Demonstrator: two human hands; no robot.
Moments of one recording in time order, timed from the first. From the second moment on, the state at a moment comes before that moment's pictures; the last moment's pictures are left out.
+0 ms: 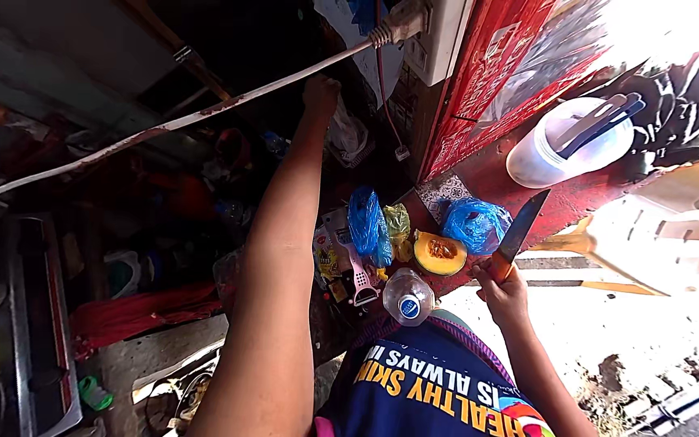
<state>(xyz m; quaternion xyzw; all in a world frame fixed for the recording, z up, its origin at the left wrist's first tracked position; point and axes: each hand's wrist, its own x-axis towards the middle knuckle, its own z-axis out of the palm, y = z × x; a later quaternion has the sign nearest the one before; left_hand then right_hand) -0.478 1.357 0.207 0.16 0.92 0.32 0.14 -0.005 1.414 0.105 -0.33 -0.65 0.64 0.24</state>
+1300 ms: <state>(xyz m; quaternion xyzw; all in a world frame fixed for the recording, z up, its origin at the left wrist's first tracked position) -0.459 1.339 0.225 0.35 0.91 0.22 0.05 -0.010 1.409 0.106 -0.31 -0.72 0.59 0.20</state>
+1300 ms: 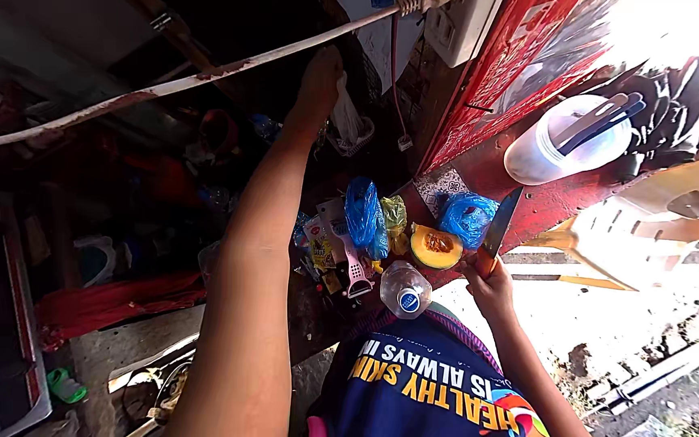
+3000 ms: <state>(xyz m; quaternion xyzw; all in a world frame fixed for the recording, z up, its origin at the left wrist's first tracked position) -0.419 1.262 0.296 0.17 0.51 0.84 0.01 -0.024 1.405 0.115 -0.25 -0.75 0.58 0.19</state>
